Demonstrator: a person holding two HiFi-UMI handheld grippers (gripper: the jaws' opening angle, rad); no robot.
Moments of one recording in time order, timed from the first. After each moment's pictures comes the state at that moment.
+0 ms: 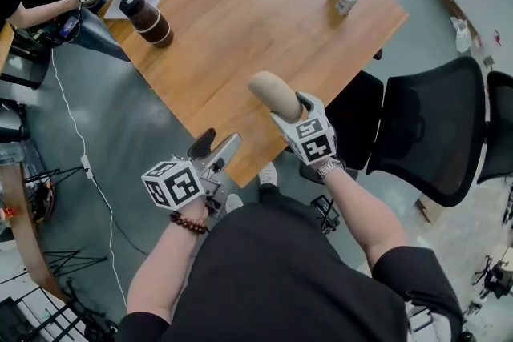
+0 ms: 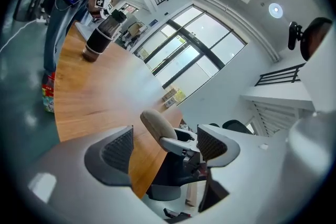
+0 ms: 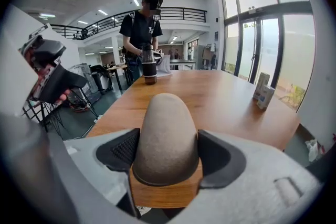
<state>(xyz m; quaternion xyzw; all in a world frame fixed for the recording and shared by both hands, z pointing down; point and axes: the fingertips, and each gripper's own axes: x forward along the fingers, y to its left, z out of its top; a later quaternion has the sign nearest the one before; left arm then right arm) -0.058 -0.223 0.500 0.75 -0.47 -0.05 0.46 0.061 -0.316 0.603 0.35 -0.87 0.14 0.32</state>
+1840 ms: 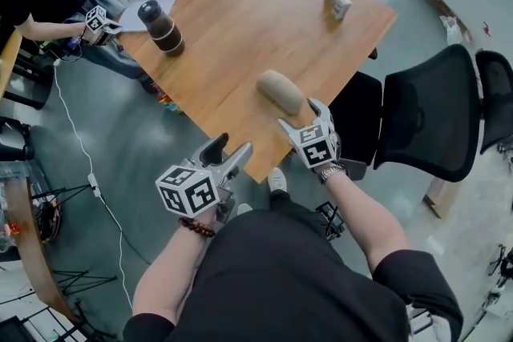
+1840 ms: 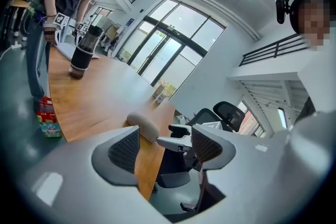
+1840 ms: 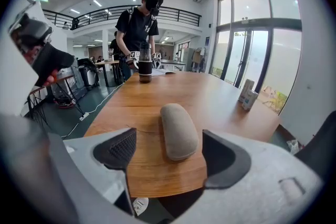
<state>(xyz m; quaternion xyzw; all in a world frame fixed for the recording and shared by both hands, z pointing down) -0.066 -0.182 0.477 0.82 -0.43 0.01 0.38 0.056 -0.283 0.596 0.41 -0.84 0.11 0.33</state>
